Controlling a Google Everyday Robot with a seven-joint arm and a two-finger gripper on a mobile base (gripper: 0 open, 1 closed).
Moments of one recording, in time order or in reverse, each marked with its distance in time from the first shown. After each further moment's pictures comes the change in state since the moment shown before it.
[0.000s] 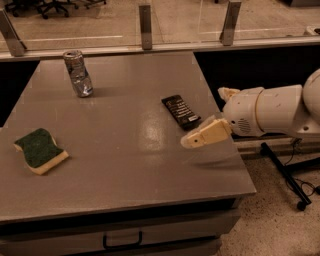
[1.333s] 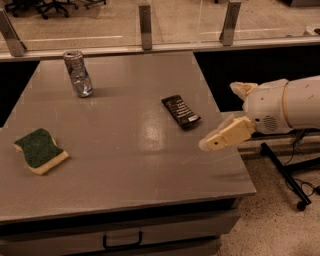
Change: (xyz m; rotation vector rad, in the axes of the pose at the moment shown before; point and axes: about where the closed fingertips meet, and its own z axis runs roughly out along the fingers) arm -0.004 0.004 -0.042 -0.047 0.030 -0.074
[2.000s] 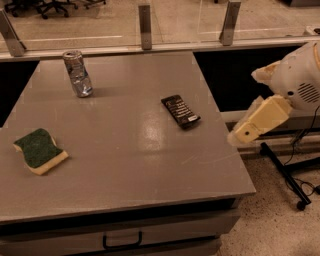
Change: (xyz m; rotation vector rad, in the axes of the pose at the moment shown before) arm -0.010 0.000 -0.063 -0.059 0.285 -0.020
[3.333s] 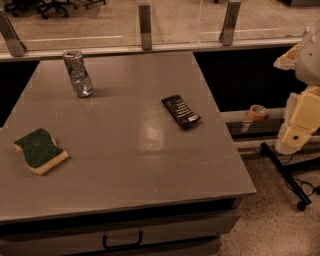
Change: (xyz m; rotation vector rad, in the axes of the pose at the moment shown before) arm 0.029 -0.001 -0.057 0.009 0.404 -0.229
